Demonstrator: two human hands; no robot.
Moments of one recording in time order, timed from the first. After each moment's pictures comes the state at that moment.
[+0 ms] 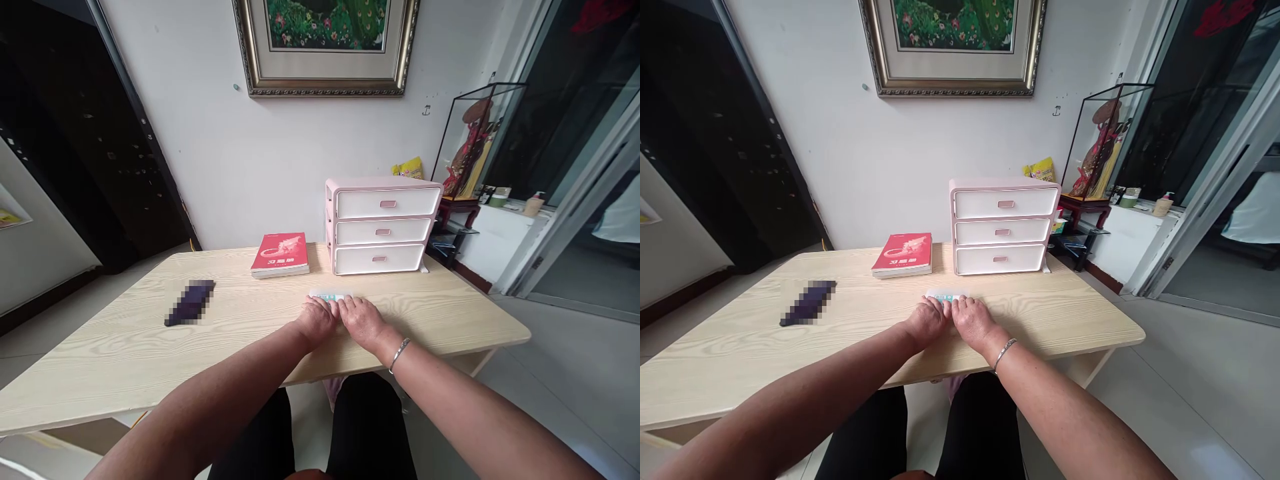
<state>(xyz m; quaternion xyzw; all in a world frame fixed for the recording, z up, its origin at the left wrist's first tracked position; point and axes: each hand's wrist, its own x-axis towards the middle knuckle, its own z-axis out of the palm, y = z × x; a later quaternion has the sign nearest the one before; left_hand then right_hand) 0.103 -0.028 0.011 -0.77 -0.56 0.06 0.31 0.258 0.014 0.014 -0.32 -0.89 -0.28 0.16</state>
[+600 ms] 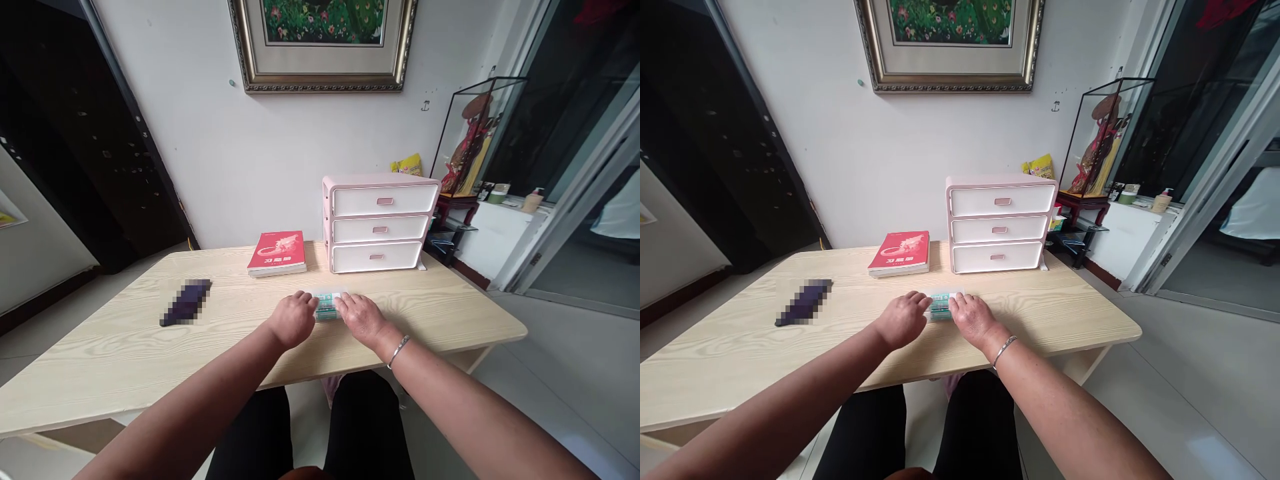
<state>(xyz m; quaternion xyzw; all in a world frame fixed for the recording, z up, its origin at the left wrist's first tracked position) 0.066 -0.052 0.047 -0.80 -0.56 -0.06 0.21 0.269 0.024 0.011 -0.27 -0.90 -0.28 0.21</state>
